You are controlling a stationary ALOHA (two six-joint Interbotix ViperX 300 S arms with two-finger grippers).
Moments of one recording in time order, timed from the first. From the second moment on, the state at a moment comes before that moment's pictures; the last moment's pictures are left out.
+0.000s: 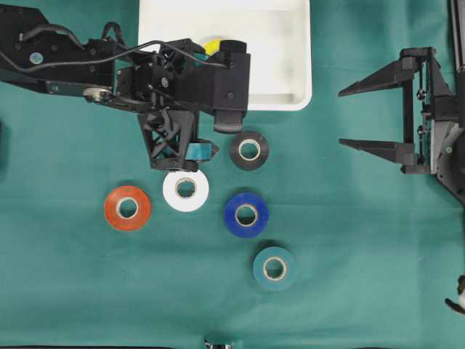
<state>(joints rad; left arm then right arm) 0.02 -0.04 0.23 0.00 0.76 0.07 -0.03 -0.81 1.15 0.00 -0.08 0.00</state>
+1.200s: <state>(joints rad) 0.09 -0.87 1.03 0.00 0.27 0.07 -0.03 -0.87 1.15 0.00 0.02 0.01</state>
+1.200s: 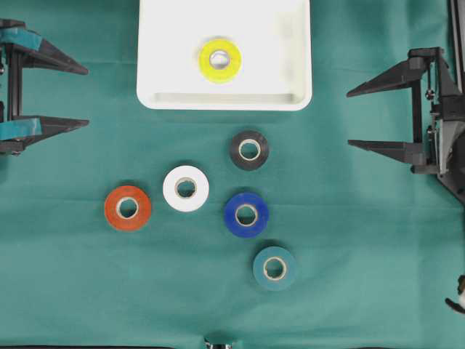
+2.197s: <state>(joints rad) 0.09 -0.90 1.13 0.00 0.15 0.07 0.15 -0.89 1.21 0.00 -0.03 0.10</state>
